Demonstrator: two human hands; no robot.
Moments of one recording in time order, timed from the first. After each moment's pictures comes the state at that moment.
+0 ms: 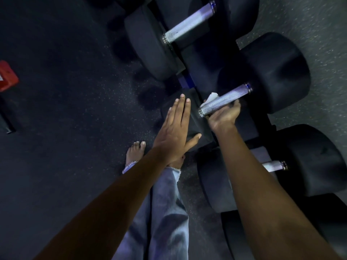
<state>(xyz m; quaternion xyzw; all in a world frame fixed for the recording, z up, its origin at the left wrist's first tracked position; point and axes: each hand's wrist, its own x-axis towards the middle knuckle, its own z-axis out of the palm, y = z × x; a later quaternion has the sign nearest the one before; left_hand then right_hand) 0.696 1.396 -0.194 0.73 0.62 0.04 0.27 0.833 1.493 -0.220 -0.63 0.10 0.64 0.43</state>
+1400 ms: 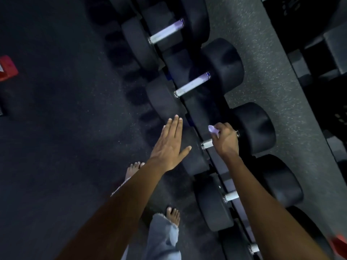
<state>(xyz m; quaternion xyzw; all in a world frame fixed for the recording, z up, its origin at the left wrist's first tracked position) 0.774 1.266 -0.105 0.69 0.63 0.02 0.35 0.965 1.327 -0.113 -0.71 -0.66 0.24 0.04</state>
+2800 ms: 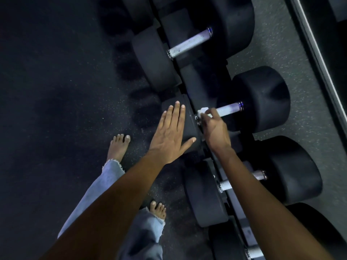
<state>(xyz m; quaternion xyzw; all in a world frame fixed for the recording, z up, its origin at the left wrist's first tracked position) 0.859 1.195 -0.199 0.72 0.67 0.00 0.15 1.010 1.267 -0.201 -0.57 -0.81 0.17 0.00</state>
